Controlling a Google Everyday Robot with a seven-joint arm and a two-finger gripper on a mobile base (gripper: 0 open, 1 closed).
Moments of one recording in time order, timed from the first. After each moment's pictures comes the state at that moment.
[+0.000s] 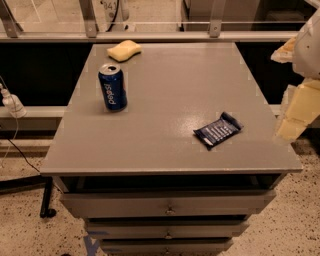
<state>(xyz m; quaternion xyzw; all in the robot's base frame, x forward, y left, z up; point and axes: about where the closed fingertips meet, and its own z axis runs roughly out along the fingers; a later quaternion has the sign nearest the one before) 0.438 -0.215 0.981 -0.60 0.78 -0.04 0.17</state>
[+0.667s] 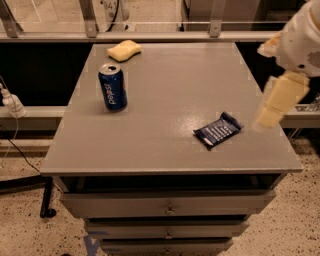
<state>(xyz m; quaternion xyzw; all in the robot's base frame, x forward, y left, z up) 0.469 -0.199 0.978 -0.60 0.77 -0.02 0.21</state>
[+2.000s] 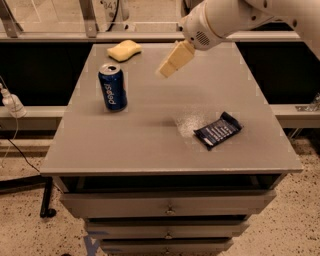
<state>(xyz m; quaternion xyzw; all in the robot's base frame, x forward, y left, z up) 0.659 -0.041 0.969 -0.55 0.71 0.10 0.42</state>
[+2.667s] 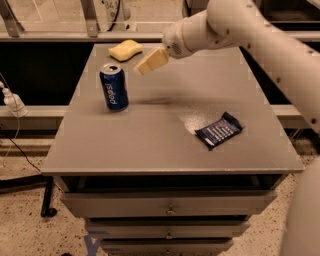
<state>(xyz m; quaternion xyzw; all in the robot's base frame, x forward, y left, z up) 0.734 0.014 0.926 -0.50 0.71 0.18 0.47</state>
